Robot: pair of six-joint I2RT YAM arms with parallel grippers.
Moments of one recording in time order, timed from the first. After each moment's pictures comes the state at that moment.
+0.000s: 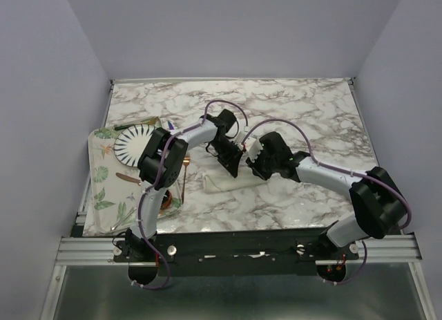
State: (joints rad) left arm -0.59 2.18 1.60 -0.83 0.73 0.31; right arm 0.65 1.49 0.82 -0.20 -0.17 -0.31
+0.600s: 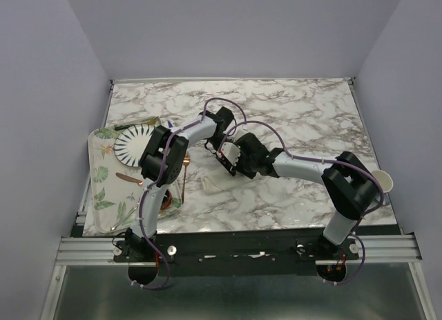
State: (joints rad) left arm -0.56 2.24 1.68 -0.92 0.75 0.38; right arm 0.77 1.72 0.98 -0.20 -0.04 -0.45
